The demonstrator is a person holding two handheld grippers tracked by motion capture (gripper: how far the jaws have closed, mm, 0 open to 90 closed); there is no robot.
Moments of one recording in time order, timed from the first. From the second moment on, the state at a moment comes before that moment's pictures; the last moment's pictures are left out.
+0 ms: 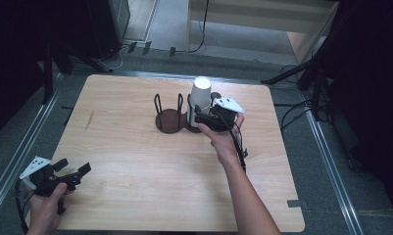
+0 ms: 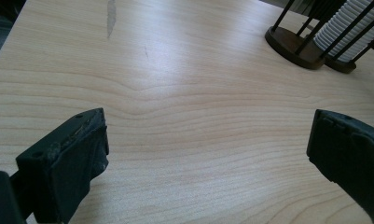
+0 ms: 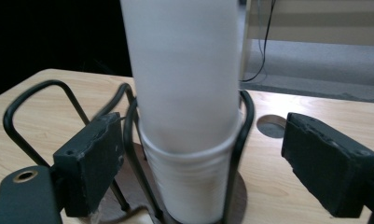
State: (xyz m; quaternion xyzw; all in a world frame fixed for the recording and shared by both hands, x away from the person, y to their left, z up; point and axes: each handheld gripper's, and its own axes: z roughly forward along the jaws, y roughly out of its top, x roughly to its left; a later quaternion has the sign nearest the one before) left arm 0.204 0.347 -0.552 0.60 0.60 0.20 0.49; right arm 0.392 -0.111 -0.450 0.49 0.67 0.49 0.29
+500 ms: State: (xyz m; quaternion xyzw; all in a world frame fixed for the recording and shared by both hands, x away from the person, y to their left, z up) left arm 0.204 0.347 -0.552 0.60 0.60 0.20 0.49; right arm 0.417 -0.078 -0.446 0.50 0.66 0.47 0.30
